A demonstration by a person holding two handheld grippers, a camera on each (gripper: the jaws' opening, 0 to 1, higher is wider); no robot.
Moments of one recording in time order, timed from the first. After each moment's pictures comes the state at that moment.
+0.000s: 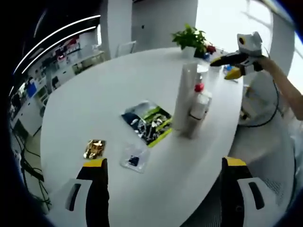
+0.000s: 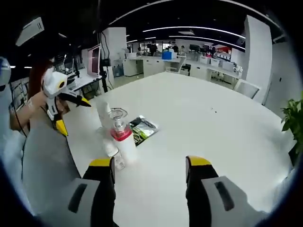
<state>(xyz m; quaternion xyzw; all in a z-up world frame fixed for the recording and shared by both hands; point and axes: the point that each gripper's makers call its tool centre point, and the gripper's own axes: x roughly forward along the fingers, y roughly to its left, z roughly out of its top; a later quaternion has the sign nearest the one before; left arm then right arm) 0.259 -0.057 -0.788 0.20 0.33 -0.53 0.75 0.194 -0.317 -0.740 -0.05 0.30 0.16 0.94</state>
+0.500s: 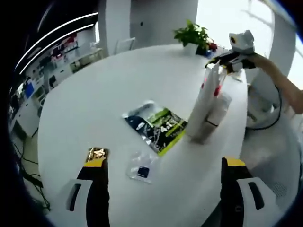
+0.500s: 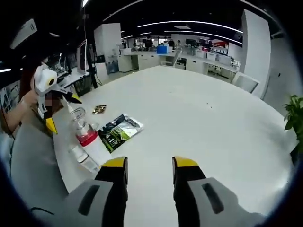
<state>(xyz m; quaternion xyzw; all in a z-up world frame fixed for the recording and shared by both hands) 0.295 -0.077 -0.805 0.19 0.35 -0.54 0.74 0.249 -0.341 -0.771 -0.05 0.32 0.16 0.93</state>
